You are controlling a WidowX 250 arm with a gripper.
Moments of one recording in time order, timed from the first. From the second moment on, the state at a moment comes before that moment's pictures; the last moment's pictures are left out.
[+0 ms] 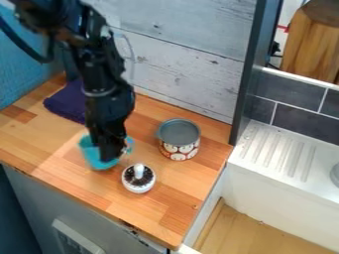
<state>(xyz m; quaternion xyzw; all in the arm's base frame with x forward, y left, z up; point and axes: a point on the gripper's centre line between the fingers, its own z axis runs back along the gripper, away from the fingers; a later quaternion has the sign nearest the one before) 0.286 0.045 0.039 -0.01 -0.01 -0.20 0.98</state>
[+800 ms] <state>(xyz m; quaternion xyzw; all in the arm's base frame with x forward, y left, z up) 0.290 0.072 0.086 -0.04 -0.09 -0.15 0.98</state>
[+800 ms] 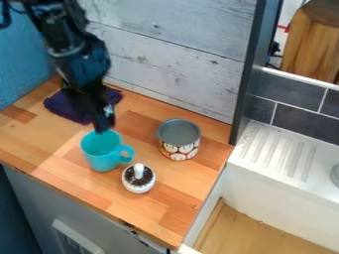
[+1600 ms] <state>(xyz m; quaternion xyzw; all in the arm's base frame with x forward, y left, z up) 0.364 0.141 0.092 0.00 -0.08 -0.09 0.99</state>
